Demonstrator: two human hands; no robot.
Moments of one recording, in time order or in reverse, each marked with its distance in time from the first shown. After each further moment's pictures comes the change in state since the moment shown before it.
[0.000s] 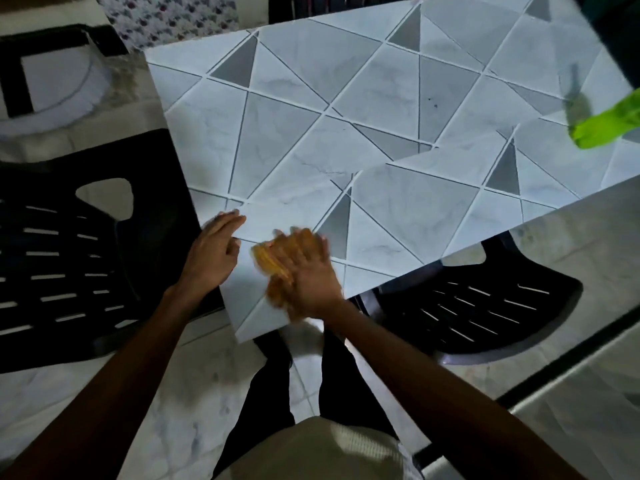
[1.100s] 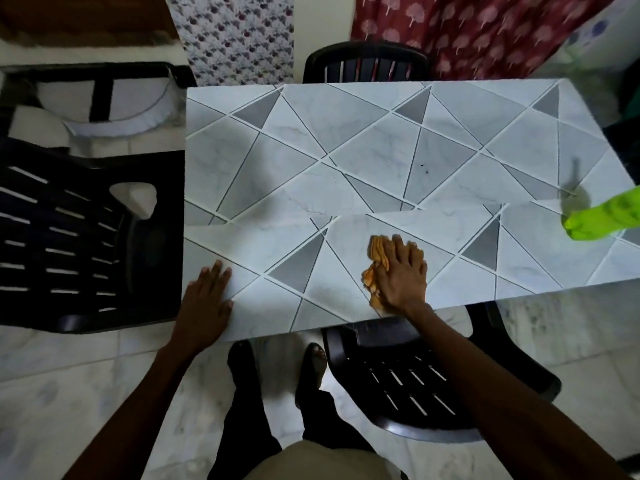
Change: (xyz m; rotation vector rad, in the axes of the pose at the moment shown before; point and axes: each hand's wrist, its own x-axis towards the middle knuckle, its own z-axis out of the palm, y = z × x) left_hand -0.080 0.062 0.072 0.258 -0.046 -0.260; right_hand -0.032 0.254 -0.075 0.066 -0.135 0.401
